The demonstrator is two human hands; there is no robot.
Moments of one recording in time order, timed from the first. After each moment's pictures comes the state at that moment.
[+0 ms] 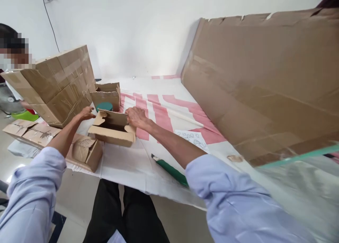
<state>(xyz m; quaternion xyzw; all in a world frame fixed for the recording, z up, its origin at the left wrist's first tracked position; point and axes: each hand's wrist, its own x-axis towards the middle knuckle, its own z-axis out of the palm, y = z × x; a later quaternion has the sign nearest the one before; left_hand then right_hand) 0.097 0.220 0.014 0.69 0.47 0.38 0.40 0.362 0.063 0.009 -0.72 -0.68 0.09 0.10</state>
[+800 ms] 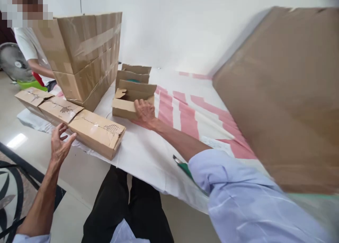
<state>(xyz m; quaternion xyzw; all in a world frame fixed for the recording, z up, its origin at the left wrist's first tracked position) -0.114 0.003 -0.098 0.57 0.61 0.52 0.17 0.287 0.107 -0.071 -0.67 -0.73 -0.12 0.06</state>
